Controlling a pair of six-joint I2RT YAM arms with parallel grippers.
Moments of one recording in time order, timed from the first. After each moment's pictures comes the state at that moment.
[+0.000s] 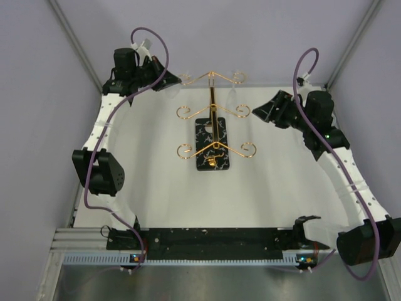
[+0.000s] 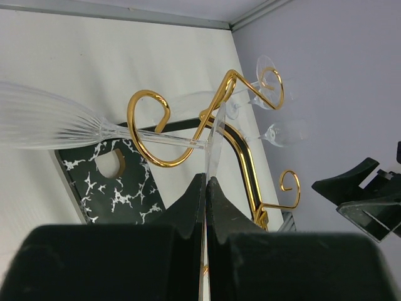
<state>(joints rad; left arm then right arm) -0.10 1.82 1.89 -0.43 0.71 -0.63 0.20 1.15 1.16 -0.31 -0.40 0.61</state>
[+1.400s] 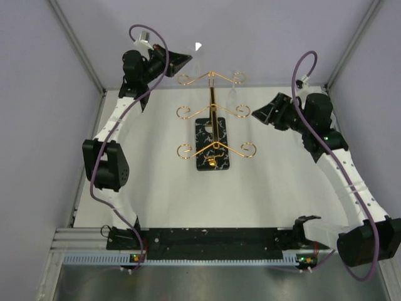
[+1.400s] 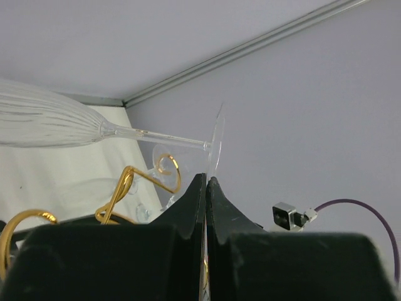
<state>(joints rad) -0.16 1.88 1.73 0.30 0.66 -1.23 0.20 1.14 1.12 -0.29 -0.41 0.61</state>
